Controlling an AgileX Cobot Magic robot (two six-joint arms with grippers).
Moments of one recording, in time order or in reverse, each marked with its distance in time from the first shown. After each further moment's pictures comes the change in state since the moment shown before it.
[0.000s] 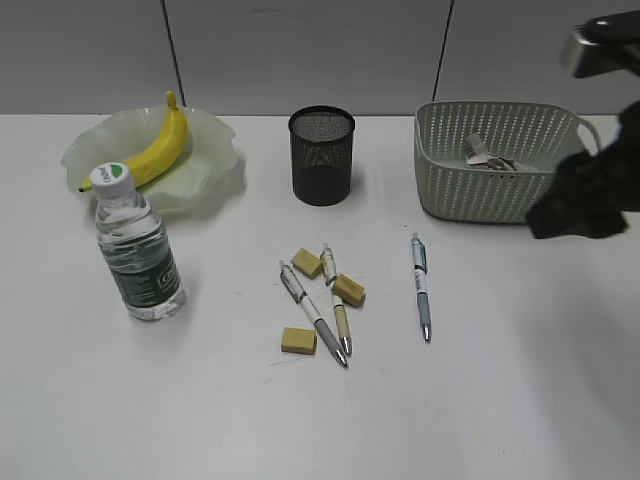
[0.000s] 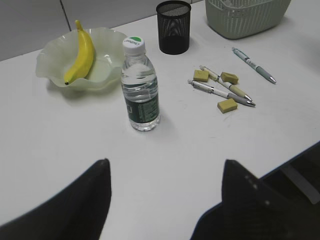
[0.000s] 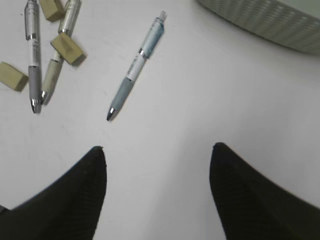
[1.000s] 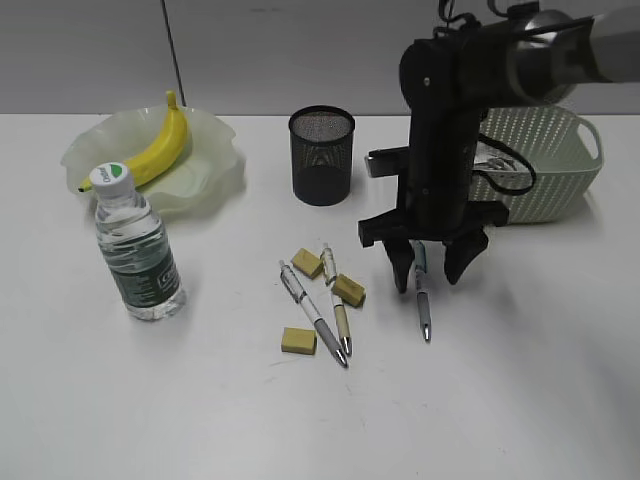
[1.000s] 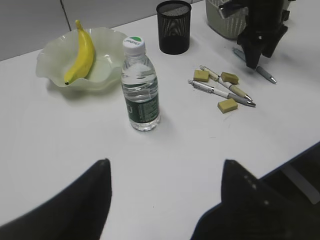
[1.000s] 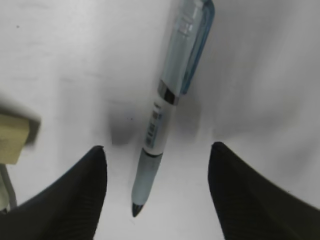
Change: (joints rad) left arm 0.000 0.000 0.000 0.001 0.000 0.000; right arm 0.169 0.922 -0.699 -0.112 0.386 0.492
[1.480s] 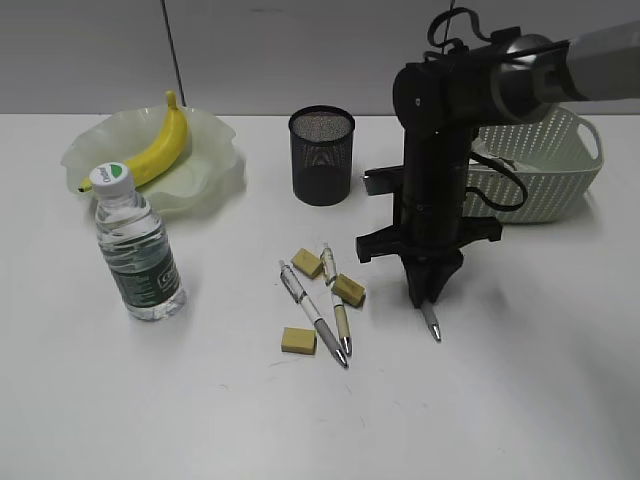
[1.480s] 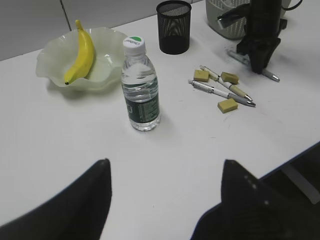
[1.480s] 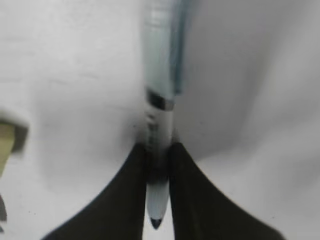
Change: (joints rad) left arm 0.000 0.000 0.000 0.000 0.000 0.000; right arm 0.000 0.050 -0.001 0.016 0.000 -0.023
